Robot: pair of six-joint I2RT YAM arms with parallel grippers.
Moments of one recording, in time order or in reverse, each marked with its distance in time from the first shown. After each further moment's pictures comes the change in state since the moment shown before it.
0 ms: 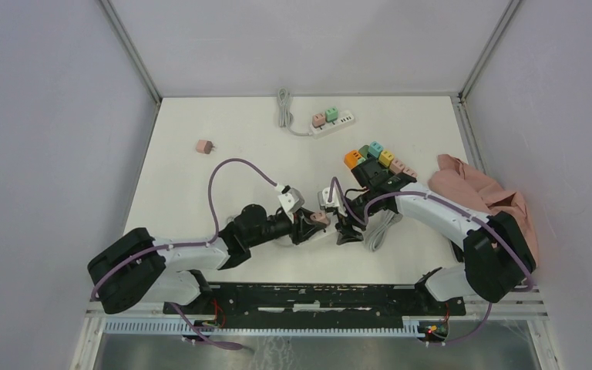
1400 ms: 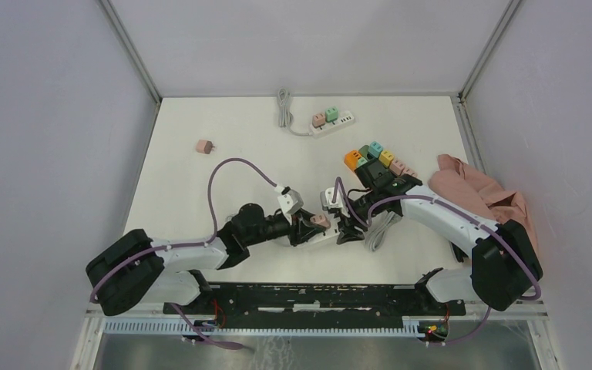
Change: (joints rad) left arm 0.059 0.003 -0.035 0.093 0.137 -0.053; right arm 0.005 -0.053 -0.007 0.003 -0.033 0.006
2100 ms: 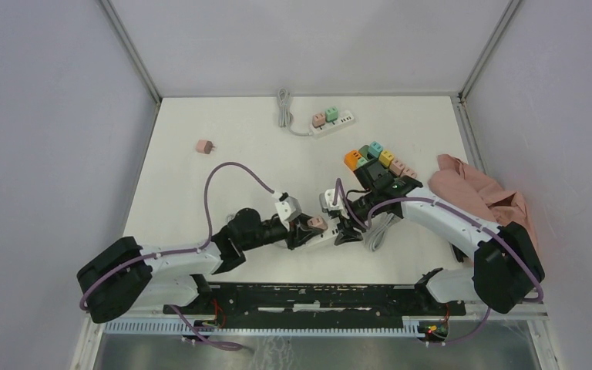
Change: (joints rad) left arm -0.021 -0.093 -0.019 -0.072 -0.020 0.080; right arm 0.007 -0.016 -0.008 0.033 -0.027 -0.004
